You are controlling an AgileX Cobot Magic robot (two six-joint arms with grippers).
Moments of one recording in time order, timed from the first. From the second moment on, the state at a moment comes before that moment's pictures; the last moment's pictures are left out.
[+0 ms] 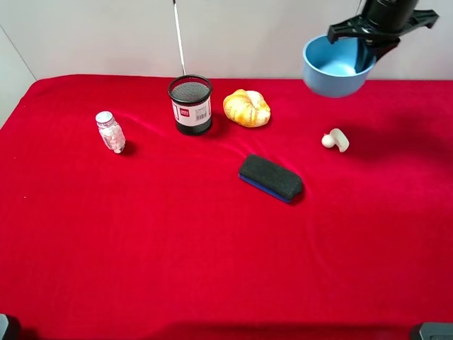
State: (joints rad) left arm 0.04 0.00 -0.49 -0.08 1.06 0.11; right arm 0.17 2.04 -1.77 -0.05 1.22 0.02
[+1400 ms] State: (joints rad) left arm 0.04 0.00 -0.49 -0.08 1.06 0.11; right arm -0.02 2.23 -1.77 -0.06 0.97 0.02
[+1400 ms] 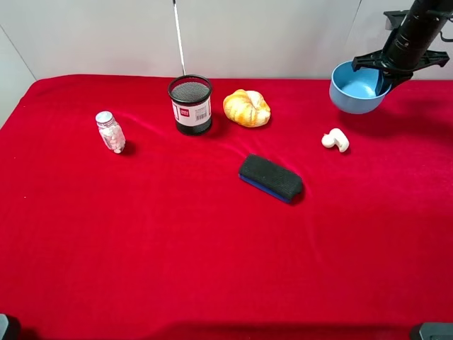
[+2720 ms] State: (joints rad) left arm 0.04 0.00 -0.49 -0.08 1.06 0.11; right arm -0.05 2.30 -1.77 -0.06 0.97 0.03
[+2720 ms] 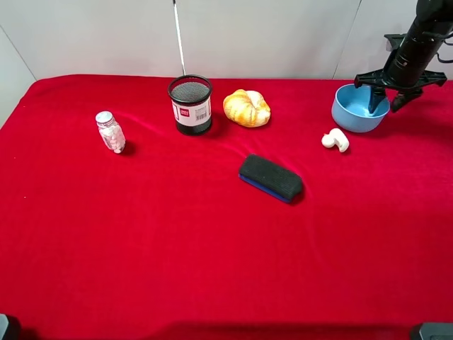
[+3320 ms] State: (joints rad) left arm 0.04 0.00 -0.49 -0.08 1.06 0.11; right arm -0.05 2.27 -1.77 -0.06 1.00 0.04
